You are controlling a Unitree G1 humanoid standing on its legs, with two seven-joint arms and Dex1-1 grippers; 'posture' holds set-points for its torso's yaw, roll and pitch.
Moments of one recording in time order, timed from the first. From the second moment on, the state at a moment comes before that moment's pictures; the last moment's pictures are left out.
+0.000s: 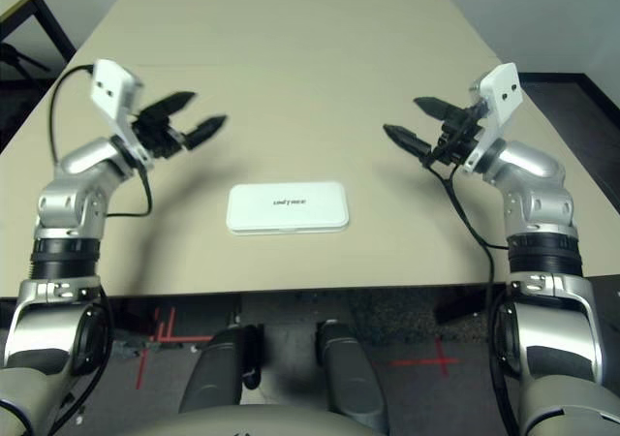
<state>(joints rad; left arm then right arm) -0.69 0.50 0.24 0.41 -0.24 0.19 -0.59 -0.70 -0.61 -0.23 0.66 0.30 -0.04 0.75</state>
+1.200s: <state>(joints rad) -0.64 0.57 0.37 0.76 -0.24 -0.15 -0.43 -0.84 -0.61 -0.32 1.11 0.19 -0.22 0.36</state>
